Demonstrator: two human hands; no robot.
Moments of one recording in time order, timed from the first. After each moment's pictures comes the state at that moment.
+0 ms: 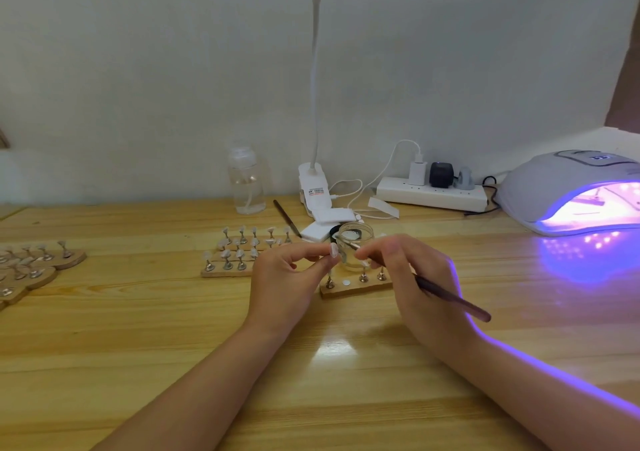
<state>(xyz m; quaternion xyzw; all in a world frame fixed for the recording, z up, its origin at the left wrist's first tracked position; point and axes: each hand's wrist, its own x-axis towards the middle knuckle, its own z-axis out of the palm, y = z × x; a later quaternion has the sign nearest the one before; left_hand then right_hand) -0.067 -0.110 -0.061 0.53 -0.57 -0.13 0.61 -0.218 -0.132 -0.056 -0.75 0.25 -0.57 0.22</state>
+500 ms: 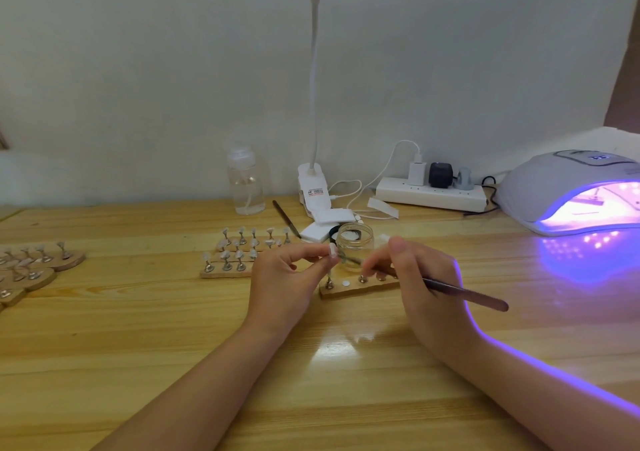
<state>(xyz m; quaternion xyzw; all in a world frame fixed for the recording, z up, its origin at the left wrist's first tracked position) -0.066 -0.110 -0.061 0.53 -0.57 -0.14 0.61 -0.219 -0.131 -0.056 -0.72 0.25 -0.58 0.29</state>
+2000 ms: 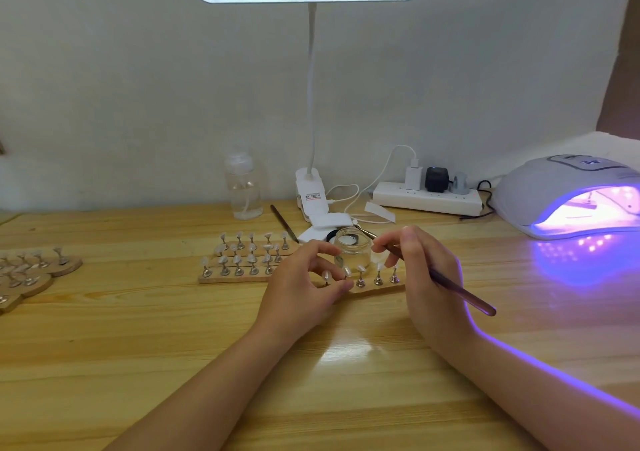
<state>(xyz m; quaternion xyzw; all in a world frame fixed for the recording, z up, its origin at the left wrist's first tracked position) -0.071 -0.115 -0.063 0.58 -0.64 -0.16 0.48 -0.221 -0.140 -0.054 -0.68 0.30 -0.61 0.29</state>
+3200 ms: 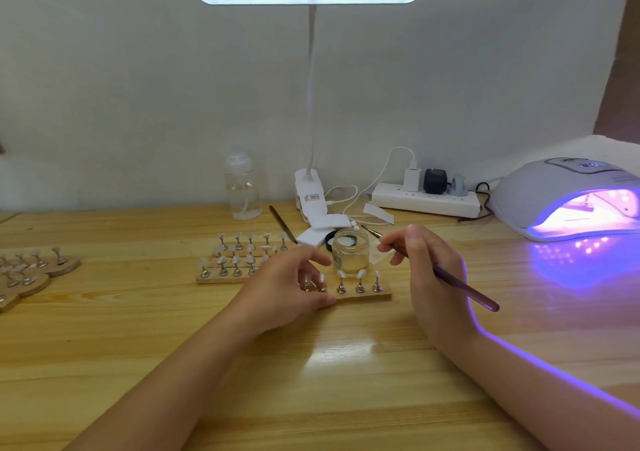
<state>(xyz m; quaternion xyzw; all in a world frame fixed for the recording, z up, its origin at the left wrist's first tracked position) -0.047 -0.112 -0.045 0.62 -0.69 -0.22 0.32 -0.225 -0.146 -0.055 -0.67 0.30 -0.62 0.29</state>
